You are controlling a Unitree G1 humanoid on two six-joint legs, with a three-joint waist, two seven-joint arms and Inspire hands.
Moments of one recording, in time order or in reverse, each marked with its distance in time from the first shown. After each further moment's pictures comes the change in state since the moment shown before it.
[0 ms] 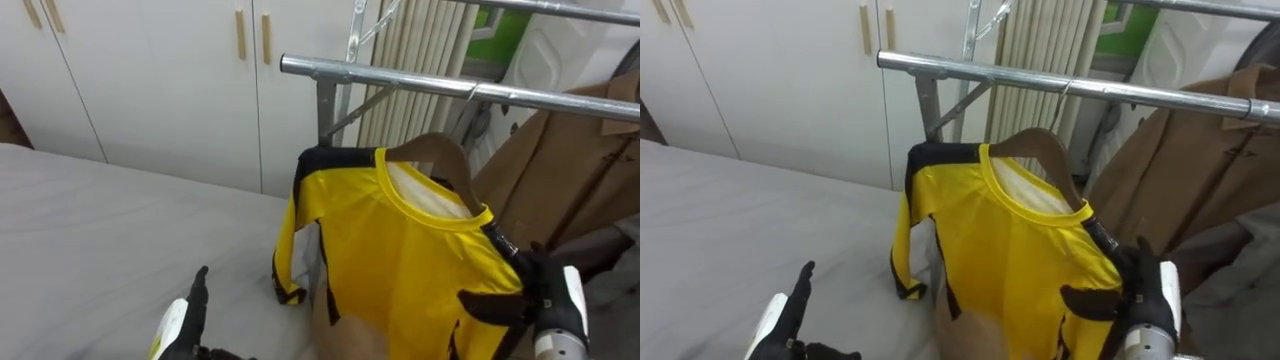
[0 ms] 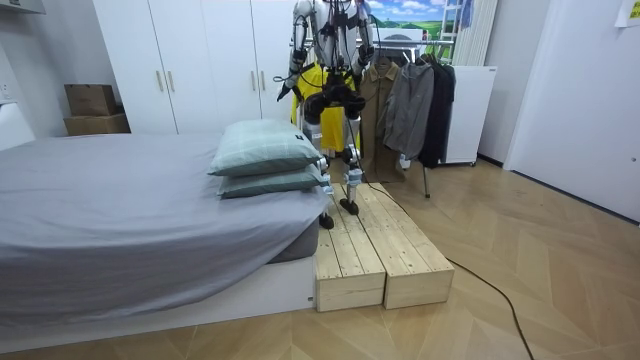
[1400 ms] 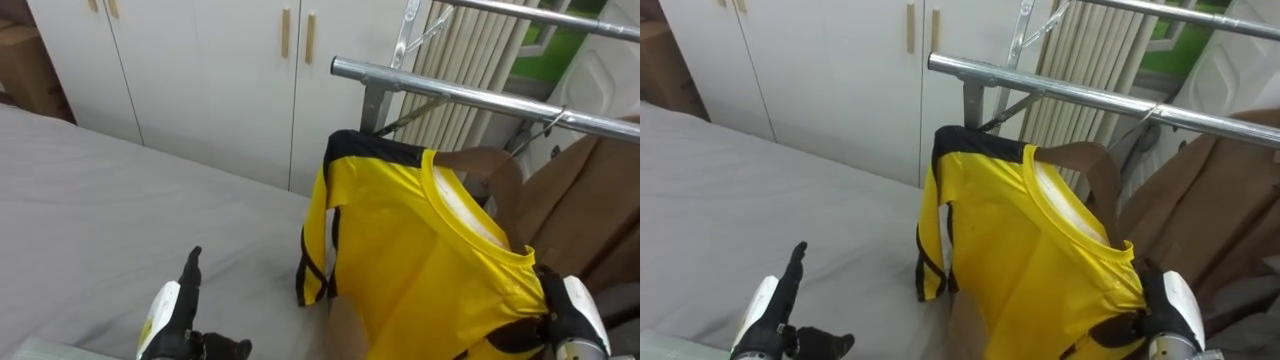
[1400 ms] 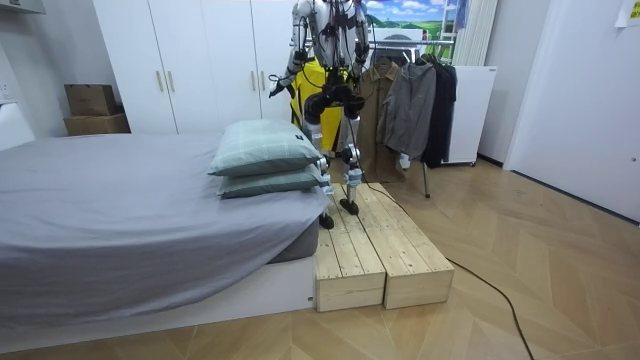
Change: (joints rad) left arm 0.004 0.024 0.031 -0.074 0.014 -0.011 -0.006; right arm -0.156 -0.081 -0.007 0.429 -0.488 -0.036 0.076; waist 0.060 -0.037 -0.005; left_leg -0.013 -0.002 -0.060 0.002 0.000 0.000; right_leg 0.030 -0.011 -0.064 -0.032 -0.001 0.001
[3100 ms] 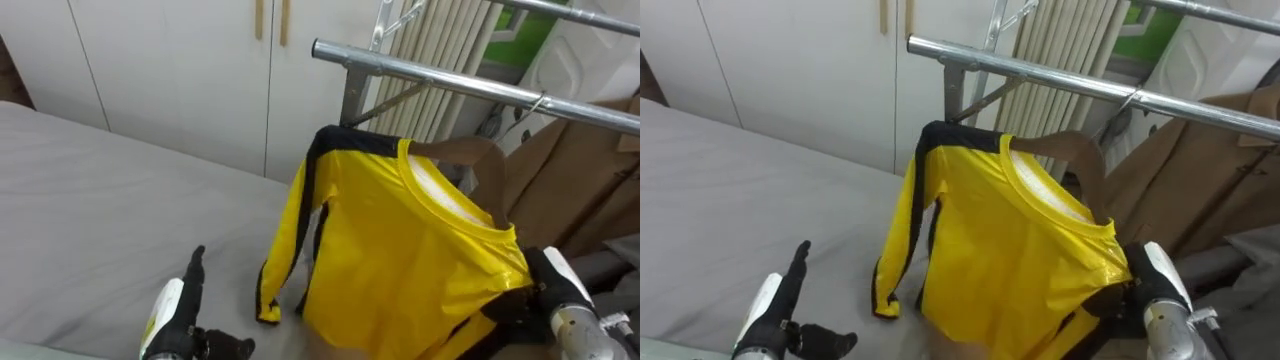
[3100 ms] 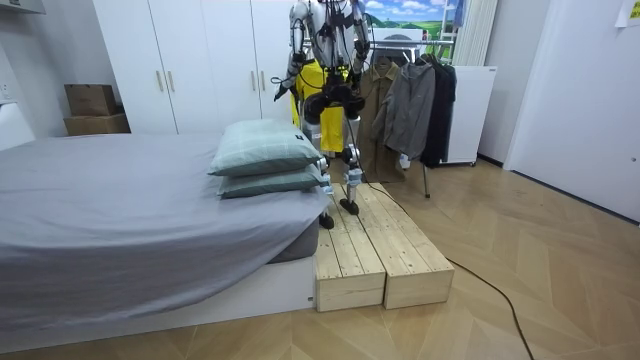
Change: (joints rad) left arm 0.000 0.002 0.001 -0.052 0.006 0.076 -0.034; right arm -0.055 -0.042 0.037 -0.058 -0.001 0.112 0.198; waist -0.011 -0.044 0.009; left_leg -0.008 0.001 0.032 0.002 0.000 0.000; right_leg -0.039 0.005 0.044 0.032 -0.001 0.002
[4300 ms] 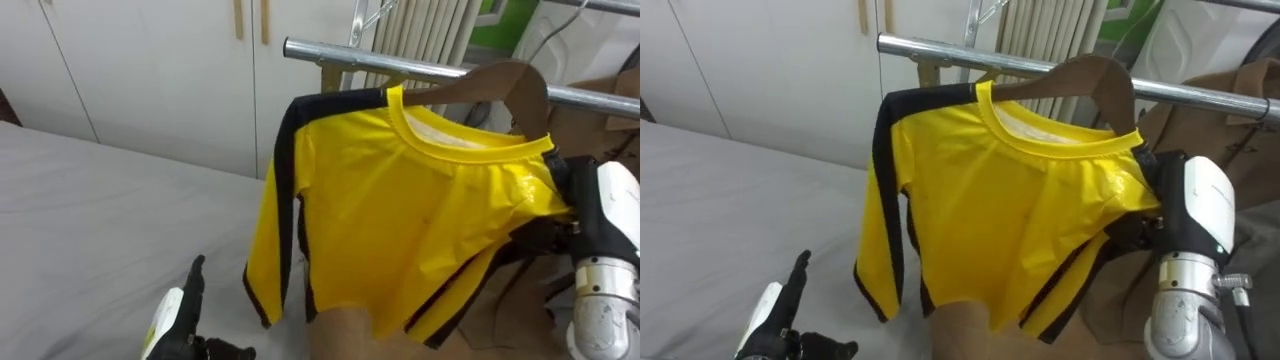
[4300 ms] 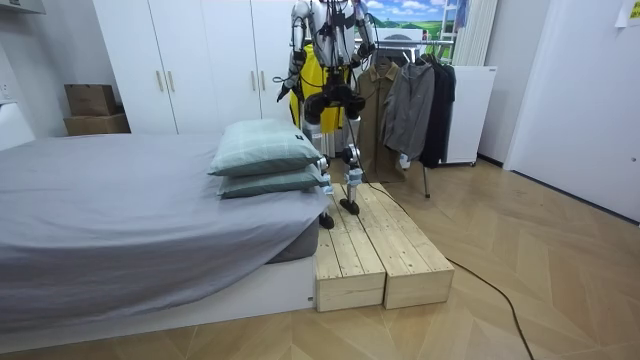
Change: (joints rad) left arm 0.023 -0.024 0.006 -0.015 -0.007 0.013 -0.011; right arm 0.160 0.010 -0.073 -0.622 -0.152 0.020 -0.292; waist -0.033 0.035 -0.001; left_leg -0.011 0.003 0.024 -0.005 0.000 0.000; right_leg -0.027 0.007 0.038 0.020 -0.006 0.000
